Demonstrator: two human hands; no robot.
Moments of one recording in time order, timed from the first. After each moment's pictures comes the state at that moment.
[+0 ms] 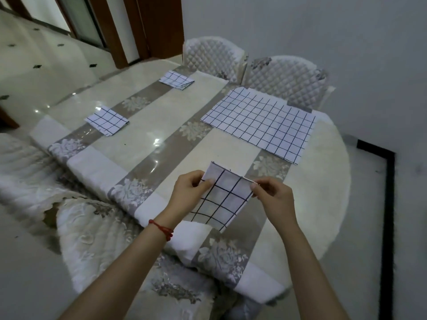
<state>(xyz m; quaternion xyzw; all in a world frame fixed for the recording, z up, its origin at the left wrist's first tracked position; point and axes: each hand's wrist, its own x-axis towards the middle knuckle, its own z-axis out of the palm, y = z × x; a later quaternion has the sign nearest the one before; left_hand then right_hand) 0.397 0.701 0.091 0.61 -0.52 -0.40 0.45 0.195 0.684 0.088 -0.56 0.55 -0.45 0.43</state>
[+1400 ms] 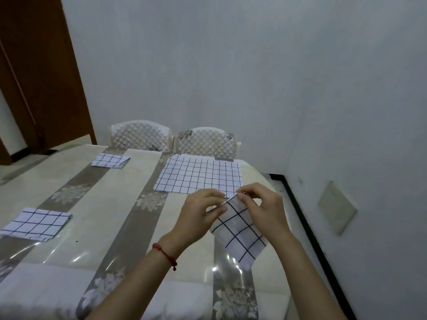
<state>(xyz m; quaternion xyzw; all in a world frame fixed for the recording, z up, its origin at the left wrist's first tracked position) 0.444 0.689 0.188 0.29 -0.83 -0.17 0.44 0.289 0.756 0.218 -0.63 0.60 -0.50 0.05</state>
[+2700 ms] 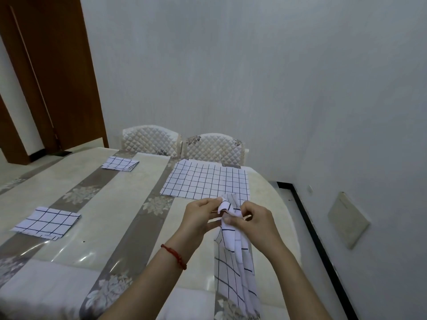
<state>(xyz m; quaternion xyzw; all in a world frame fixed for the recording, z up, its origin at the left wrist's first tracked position) 0.431 0.688 0.196 0.39 -0.44 -0.69 0.42 0.293 0.742 0.194 -0.58 0.64 -0.46 0.21</state>
